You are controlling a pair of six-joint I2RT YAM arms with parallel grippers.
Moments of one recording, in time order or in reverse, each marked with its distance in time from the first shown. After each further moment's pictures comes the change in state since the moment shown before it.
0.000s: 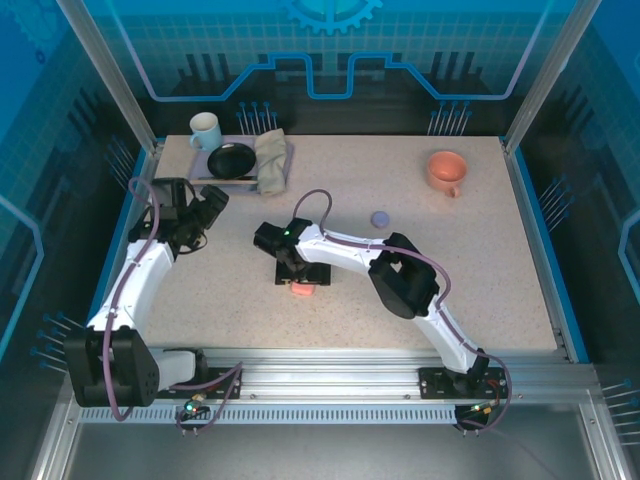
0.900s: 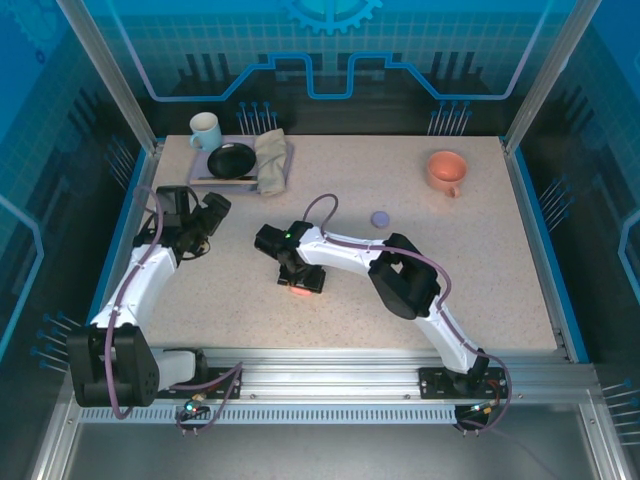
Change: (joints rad) left arm 0.000 0.000 -0.079 0.068 0.023 -0.033; right arm 0.005 -0.019 -0.053 0.053 -0.060 0.211
